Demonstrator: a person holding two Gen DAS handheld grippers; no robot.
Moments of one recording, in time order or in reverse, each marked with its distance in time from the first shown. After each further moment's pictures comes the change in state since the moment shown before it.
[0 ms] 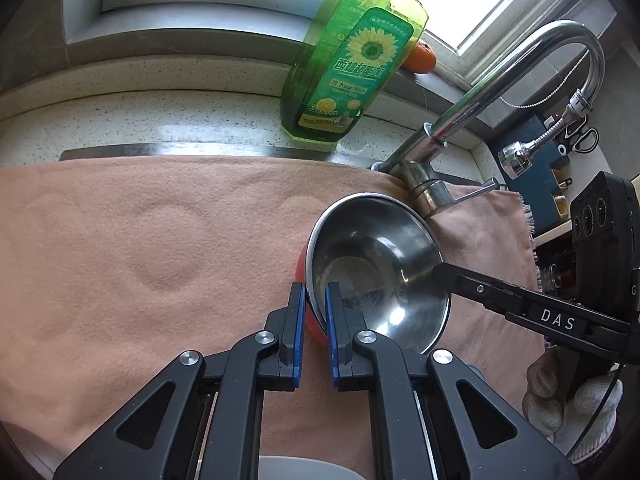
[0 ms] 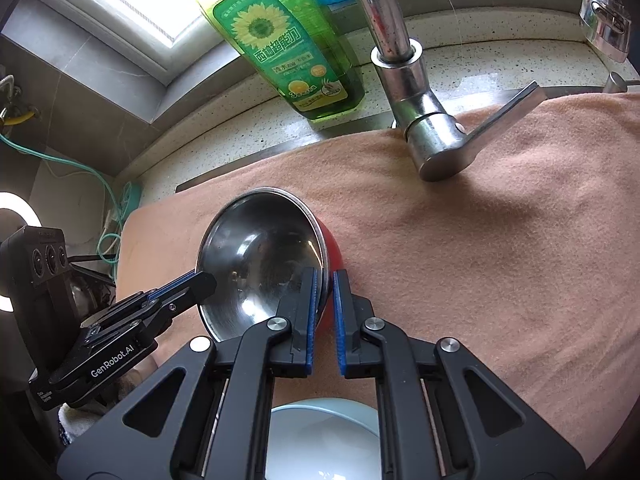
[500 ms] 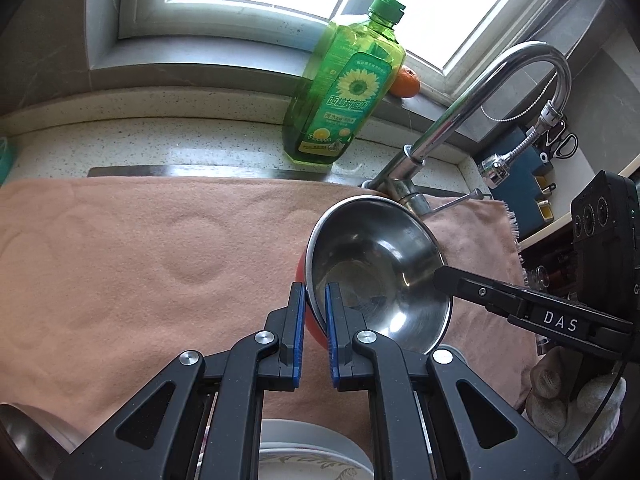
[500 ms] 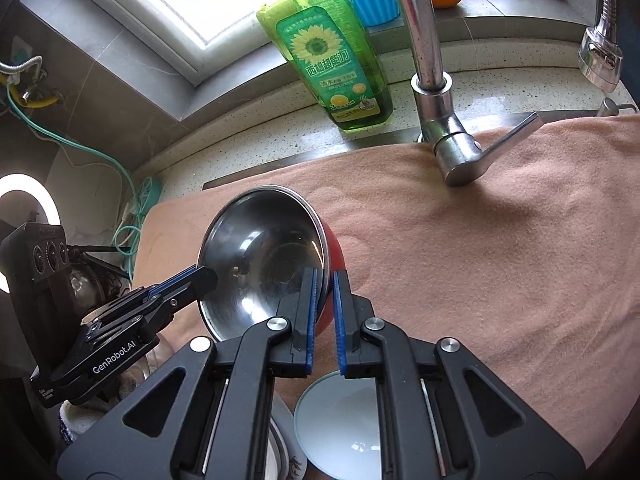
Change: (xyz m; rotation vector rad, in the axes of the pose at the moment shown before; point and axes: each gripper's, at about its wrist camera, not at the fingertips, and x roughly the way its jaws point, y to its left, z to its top) left arm -0.050 0.001 -0.012 0.020 -0.078 -0.001; right arm -0.036 0.039 -0.014 -0.057 -0.043 0.006
